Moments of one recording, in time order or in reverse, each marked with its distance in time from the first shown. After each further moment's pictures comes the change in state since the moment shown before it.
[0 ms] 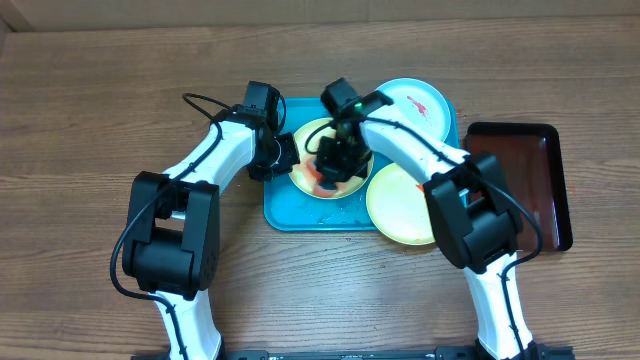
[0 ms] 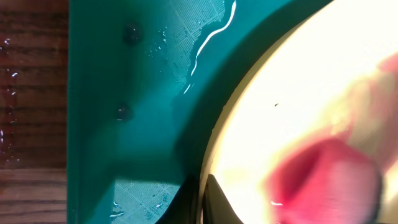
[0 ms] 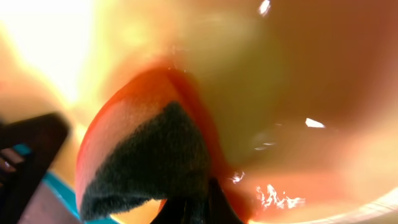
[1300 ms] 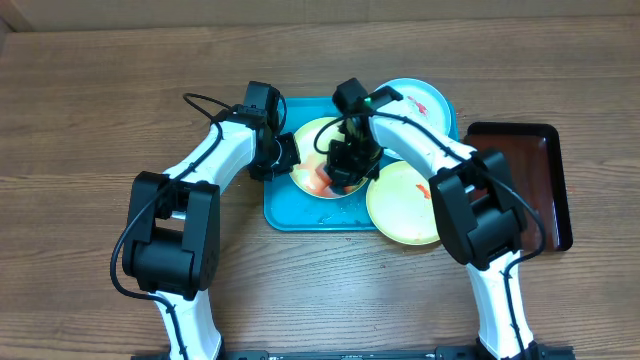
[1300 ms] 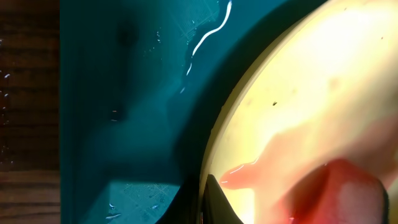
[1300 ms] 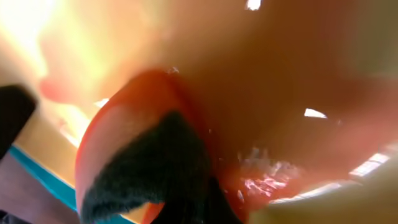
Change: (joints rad) left arm 0.000 0.000 -0.001 0.007 0.004 0.002; right arm -0.038 0.004 0.002 -0.098 -0.030 -0.096
